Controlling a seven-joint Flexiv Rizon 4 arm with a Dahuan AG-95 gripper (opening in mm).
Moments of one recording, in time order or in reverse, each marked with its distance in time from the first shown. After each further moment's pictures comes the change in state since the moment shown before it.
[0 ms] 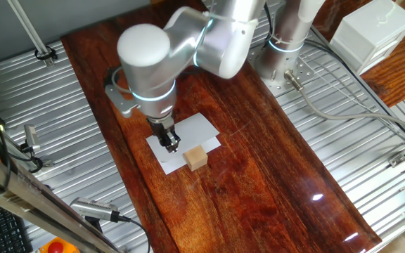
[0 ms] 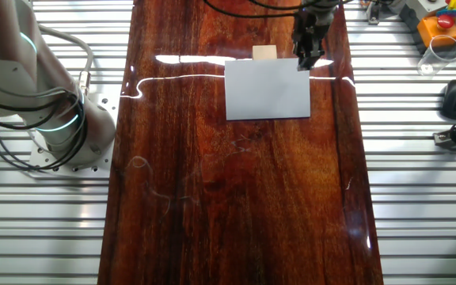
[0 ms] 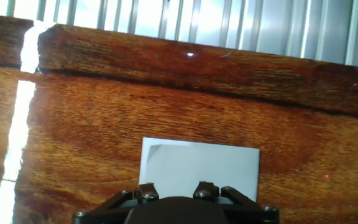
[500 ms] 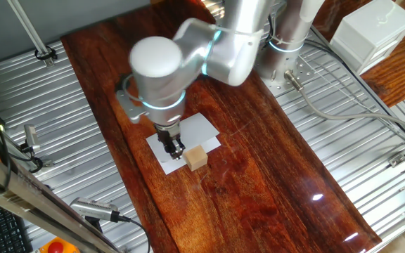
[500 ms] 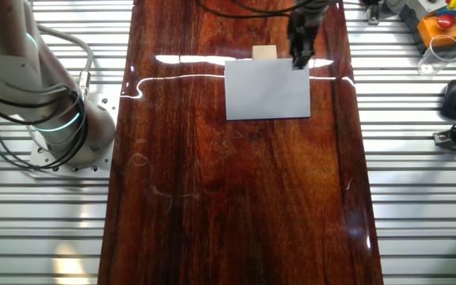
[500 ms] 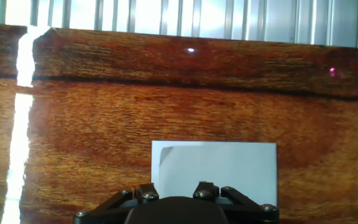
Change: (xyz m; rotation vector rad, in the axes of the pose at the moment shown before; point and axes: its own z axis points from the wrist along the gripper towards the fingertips) arm 0.007 0.017 0.023 0.003 -0.055 0.066
